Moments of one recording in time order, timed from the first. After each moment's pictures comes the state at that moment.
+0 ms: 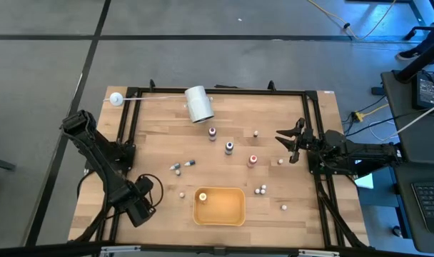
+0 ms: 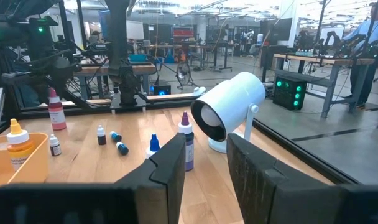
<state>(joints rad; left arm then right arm) -0.90 1.49 1.04 -1.12 0.07 -1.82 -0.03 0.01 0.01 0.06 0.24 -0.01</state>
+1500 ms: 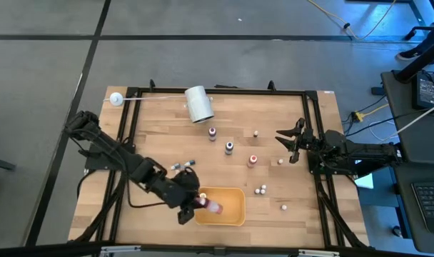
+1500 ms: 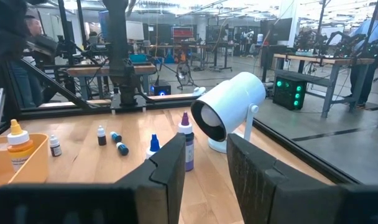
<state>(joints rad) -0.56 1.55 1.33 -0.54 -0.21 -0.90 -0.03 0.01 0.01 0.06 0.24 -0.01</state>
